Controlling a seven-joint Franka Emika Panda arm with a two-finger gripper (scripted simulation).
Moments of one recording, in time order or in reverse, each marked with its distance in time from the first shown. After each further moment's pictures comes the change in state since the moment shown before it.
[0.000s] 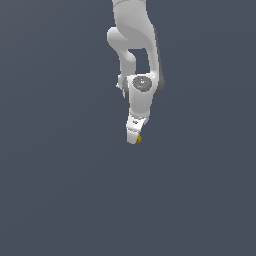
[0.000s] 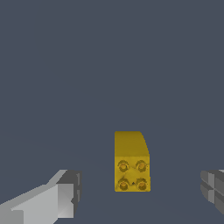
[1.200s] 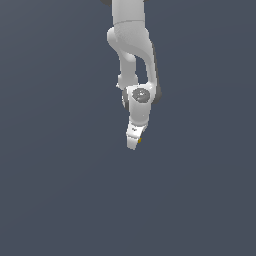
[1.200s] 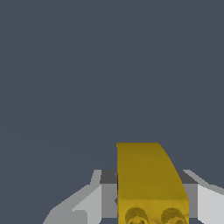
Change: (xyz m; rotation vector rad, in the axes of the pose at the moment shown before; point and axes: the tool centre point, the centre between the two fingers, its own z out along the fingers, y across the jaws) arm 0.000 -0.001 0.050 -0.001 0.000 -0.006
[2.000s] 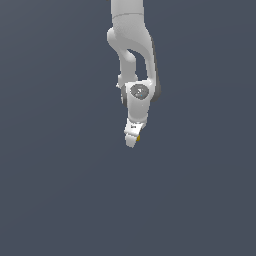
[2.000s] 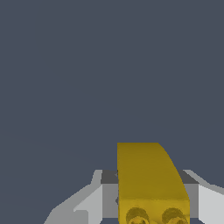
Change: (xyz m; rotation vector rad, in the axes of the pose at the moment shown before) arm -0.007 0.000 -0.016 0.001 -0.001 -0.001
